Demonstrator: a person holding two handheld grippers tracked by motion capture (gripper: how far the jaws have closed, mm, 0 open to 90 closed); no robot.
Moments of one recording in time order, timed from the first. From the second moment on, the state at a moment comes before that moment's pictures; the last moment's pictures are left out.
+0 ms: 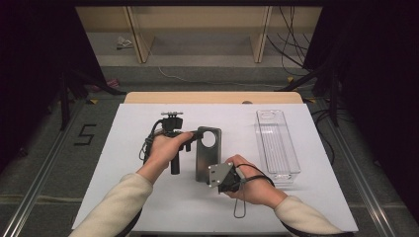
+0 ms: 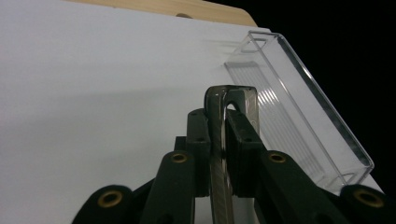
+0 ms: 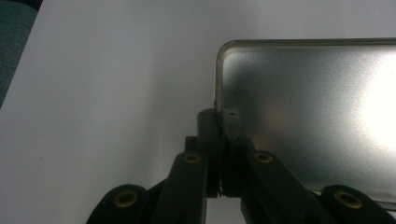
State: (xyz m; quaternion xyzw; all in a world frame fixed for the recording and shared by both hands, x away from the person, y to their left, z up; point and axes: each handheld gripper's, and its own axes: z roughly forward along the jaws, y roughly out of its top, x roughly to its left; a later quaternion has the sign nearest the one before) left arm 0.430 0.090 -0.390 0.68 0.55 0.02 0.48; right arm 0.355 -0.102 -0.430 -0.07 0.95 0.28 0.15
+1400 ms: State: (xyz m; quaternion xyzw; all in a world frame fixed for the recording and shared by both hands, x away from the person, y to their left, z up) left arm 0.376 0.143 -0.399 0.67 0.41 0.15 0.60; right arm 0.382 -0.129 -0.419 0.17 0.86 0.48 0.10
